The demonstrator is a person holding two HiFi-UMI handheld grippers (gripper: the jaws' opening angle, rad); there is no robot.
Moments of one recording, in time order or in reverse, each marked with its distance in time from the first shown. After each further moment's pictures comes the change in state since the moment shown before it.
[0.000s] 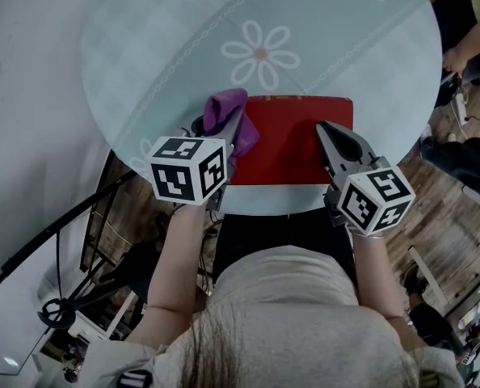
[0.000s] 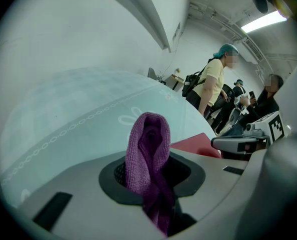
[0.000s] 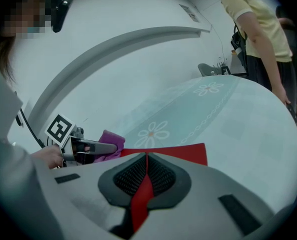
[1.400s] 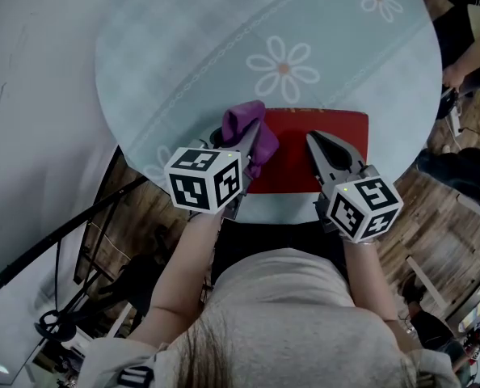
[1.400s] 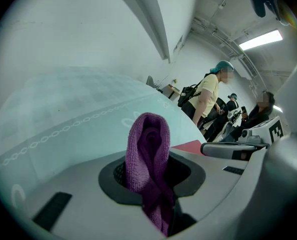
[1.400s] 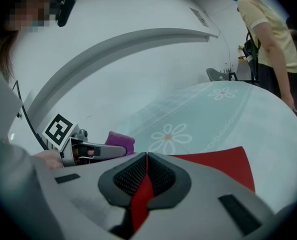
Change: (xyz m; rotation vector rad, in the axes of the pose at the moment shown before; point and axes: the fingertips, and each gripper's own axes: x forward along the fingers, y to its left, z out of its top) left arm -0.017 0.012 0.001 -0.069 -0.095 -0.109; right arm 0.030 0.060 0.005 -0.074 -0.025 -0.005
